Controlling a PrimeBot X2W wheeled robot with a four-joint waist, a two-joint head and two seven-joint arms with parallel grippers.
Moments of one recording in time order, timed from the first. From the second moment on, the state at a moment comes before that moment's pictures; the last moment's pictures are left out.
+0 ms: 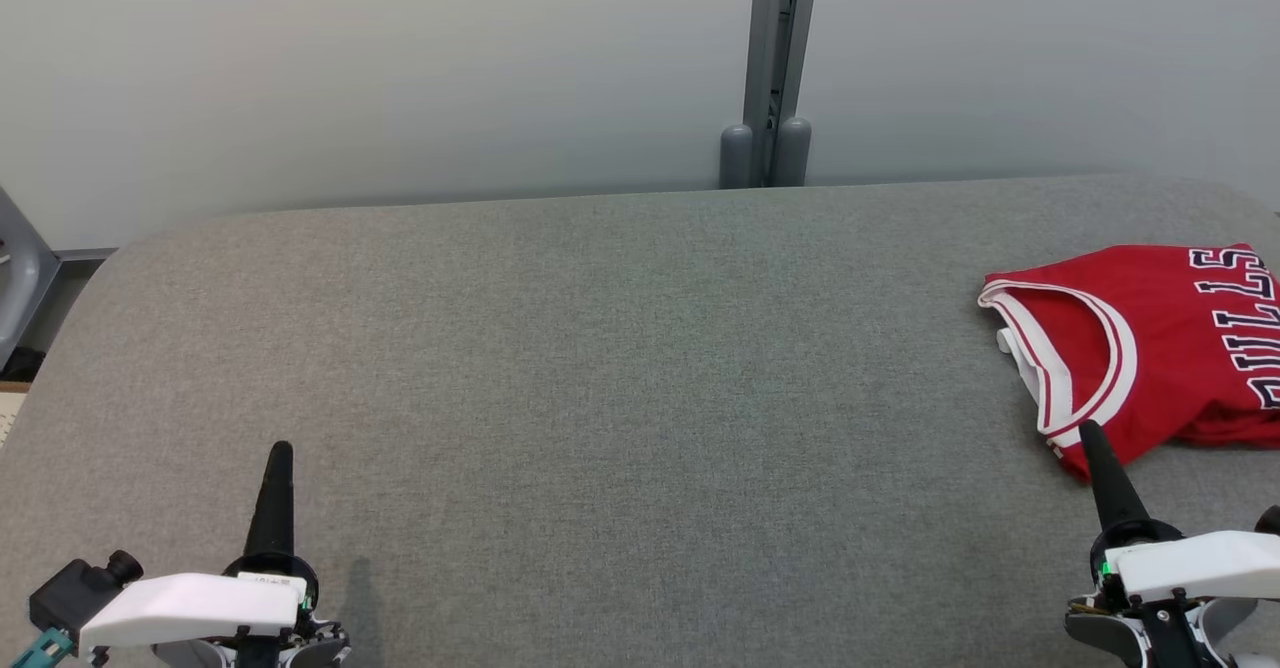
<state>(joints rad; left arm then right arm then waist) -0.04 0.04 0.08 0.24 -1.20 -0.10 0.01 -0.09 -0.08 -0.04 0.27 1.22 0.13 0.00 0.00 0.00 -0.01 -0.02</state>
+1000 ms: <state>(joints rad) -0.07 0.05 0.10 0.24 -1.45 -0.12 0.07 -0.10 -0.06 -0.08 0.26 1.45 0.13 0.07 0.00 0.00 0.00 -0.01</state>
